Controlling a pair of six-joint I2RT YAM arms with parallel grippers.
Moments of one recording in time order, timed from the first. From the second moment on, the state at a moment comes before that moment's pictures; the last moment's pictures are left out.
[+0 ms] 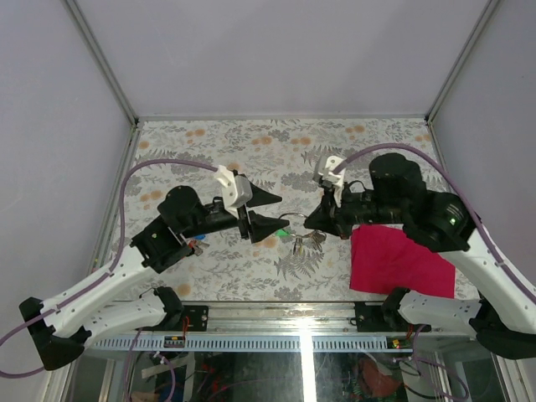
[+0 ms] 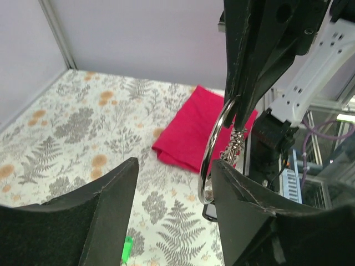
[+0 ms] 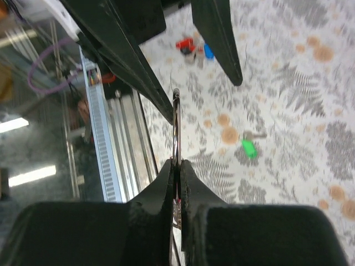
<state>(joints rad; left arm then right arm) -0.87 0.89 0.91 0.07 0.45 -0.03 0.87 1.02 1.48 -0.89 -0.44 -0.10</state>
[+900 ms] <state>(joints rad) -0.93 0.97 0.95 -0.03 0.51 0.06 0.87 1.05 1.45 -0.97 -0.44 -0.15</state>
